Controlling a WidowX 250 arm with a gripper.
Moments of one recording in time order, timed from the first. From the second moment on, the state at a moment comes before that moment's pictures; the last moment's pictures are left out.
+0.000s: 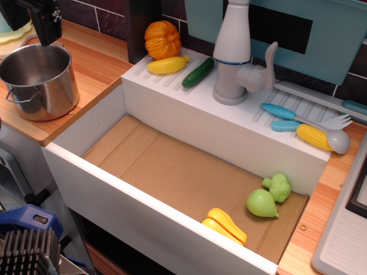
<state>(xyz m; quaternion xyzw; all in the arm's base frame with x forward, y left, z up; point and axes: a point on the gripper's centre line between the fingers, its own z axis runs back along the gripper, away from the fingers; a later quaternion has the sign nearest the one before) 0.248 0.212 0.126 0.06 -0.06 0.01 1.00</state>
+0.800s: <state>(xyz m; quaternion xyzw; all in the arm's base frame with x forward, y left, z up) 0.243 0.197 0.072 0.06 -0.09 0.00 0.99</state>
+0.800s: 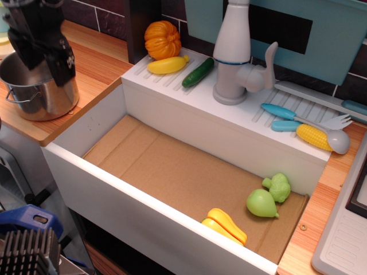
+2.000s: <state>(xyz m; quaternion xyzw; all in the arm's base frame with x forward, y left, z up) 0.250 0.192 0.036 0.04 -0.11 0.03 0.99</state>
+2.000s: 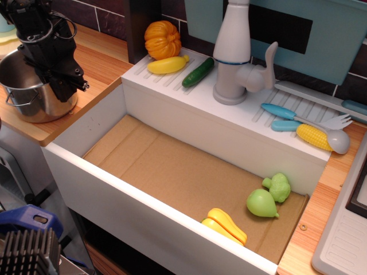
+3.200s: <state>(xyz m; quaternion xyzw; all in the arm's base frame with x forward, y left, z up) 0.273 0.088 0.045 -0.02 -0.14 0.13 0.98</state>
